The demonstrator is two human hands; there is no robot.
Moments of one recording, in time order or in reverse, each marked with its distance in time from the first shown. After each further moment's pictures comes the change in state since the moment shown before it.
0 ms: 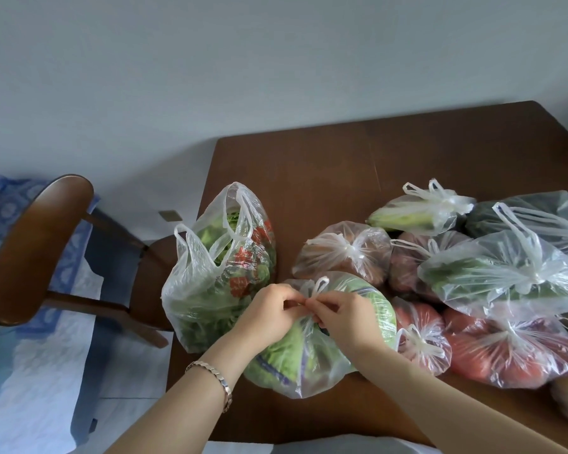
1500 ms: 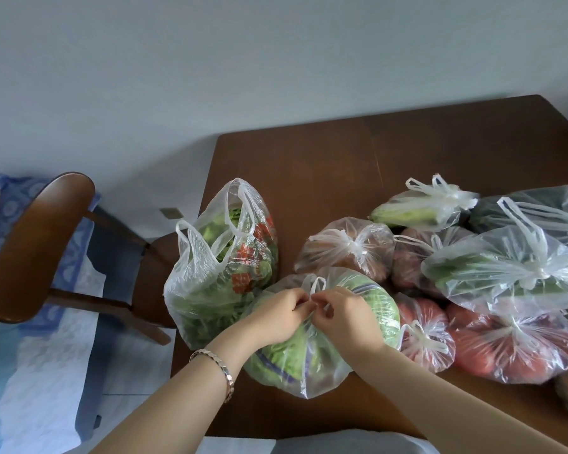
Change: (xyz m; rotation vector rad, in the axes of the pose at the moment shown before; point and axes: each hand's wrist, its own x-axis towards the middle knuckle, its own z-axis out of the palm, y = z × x) left_hand 0.005 -0.007 0.006 0.126 -0.219 -0.084; right_hand -0.004 0.000 0.005 -0.291 -0.015 -0.137
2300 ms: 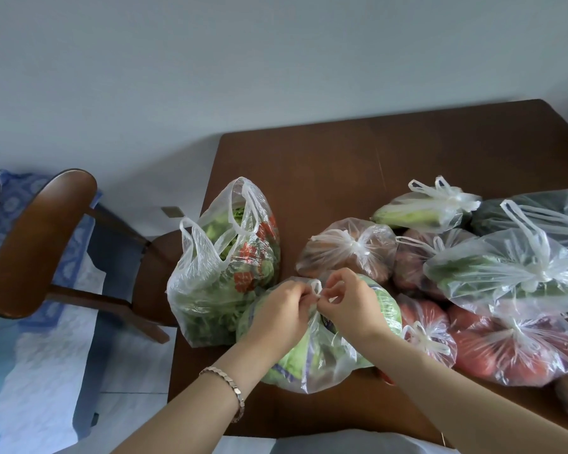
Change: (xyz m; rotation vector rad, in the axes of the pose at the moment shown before) left_hand -0.015 0.006 0.013 0.003 0.411 0.148; right_hand 0.010 -0.011 -0.015 0.297 -0.021 0.207
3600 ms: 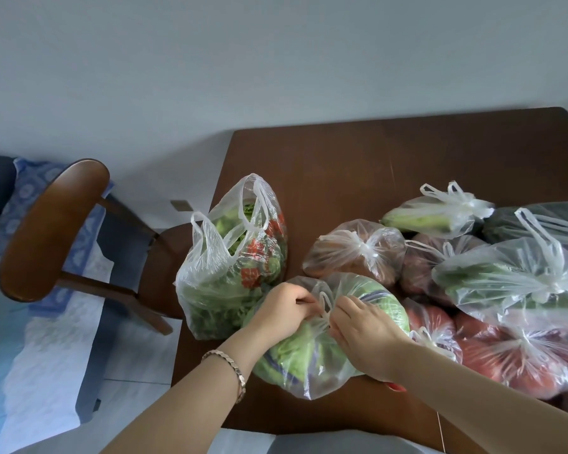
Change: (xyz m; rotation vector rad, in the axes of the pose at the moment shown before) left_hand 0.011 -0.008 -0.007 -0.192 -0.219 -0.216; right_hand -0.003 0.049 -0.007 -0.873 -0.012 -0.863
